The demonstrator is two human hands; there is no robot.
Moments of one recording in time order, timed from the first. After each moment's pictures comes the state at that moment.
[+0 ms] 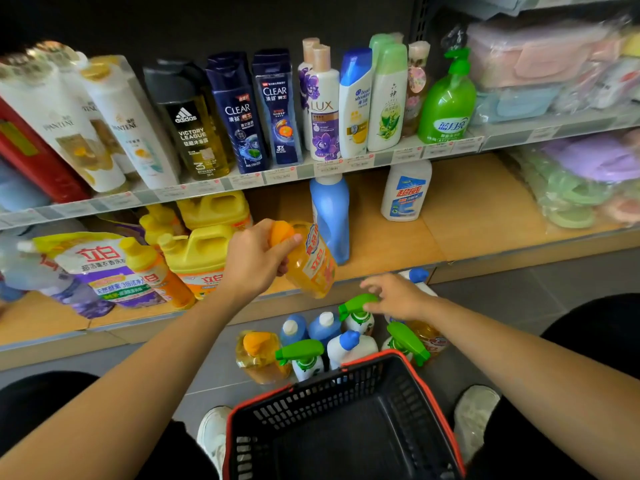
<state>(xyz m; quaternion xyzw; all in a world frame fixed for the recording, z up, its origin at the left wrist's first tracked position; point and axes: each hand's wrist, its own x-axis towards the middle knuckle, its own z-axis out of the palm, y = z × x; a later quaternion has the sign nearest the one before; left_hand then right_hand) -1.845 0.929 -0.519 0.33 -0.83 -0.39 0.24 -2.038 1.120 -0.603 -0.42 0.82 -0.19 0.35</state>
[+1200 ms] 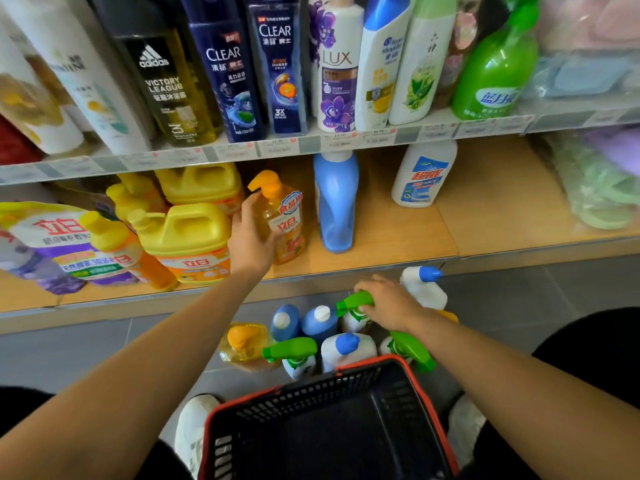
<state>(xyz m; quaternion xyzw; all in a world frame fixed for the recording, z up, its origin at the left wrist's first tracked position) -1.893 0.865 -0.639 0.44 -0.79 -0.30 0.28 -2.043 1.093 -0.664 -0.47 0.84 -0.06 0.27</state>
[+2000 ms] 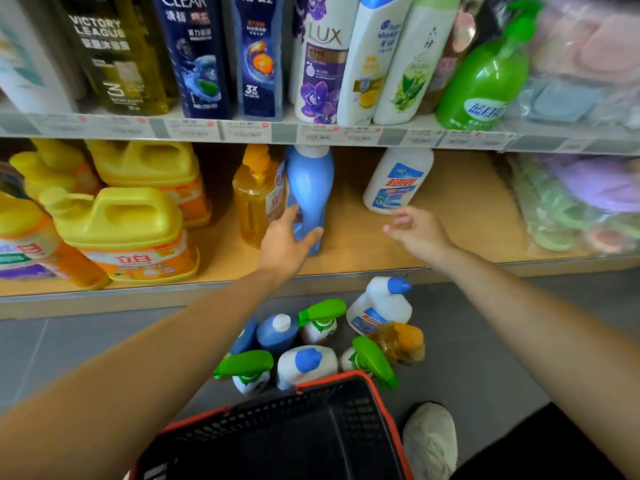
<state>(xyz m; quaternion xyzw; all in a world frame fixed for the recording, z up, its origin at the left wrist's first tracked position) -1.981 0.916 -0.662 0.33 -0.80 -0.44 0.24 -2.171 1.082 -0.598 -0.29 0.88 -0.31 0.22</state>
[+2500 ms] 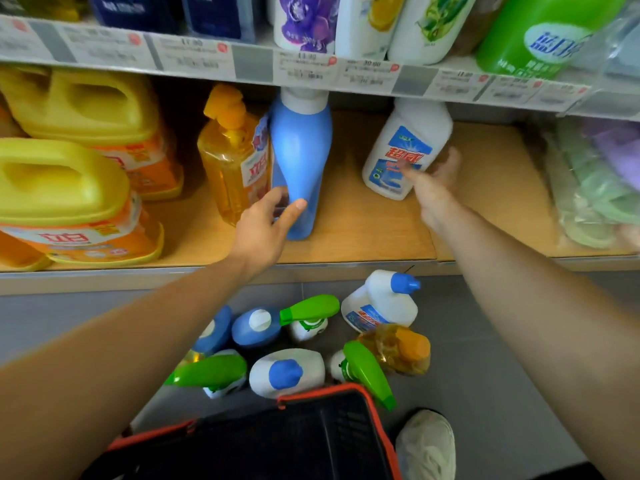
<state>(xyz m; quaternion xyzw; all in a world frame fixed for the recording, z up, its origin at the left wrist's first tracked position) -1.992 0.904 -0.699 0.32 -0.78 -0.48 0.25 -2.266 1.026 -0.668 -0.11 0.78 -0.59 0.18</state>
